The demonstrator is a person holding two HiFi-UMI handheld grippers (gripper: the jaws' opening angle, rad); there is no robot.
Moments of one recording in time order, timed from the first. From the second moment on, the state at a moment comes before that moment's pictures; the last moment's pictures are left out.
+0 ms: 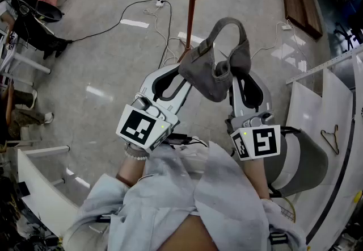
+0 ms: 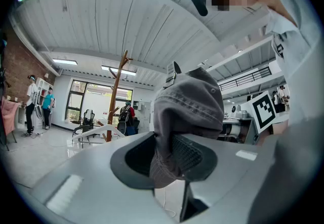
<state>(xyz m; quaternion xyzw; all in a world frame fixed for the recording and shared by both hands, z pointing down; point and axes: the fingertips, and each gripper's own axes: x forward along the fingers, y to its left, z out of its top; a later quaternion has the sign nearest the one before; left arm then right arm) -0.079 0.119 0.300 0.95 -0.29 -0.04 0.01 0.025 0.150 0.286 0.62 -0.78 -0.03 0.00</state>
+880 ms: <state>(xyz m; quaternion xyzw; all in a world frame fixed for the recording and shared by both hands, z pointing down) -0.091 0.123 0.297 0.96 -0.28 -0.04 0.01 0.015 0.155 0.284 0.63 -0.77 -0.03 -0.01</state>
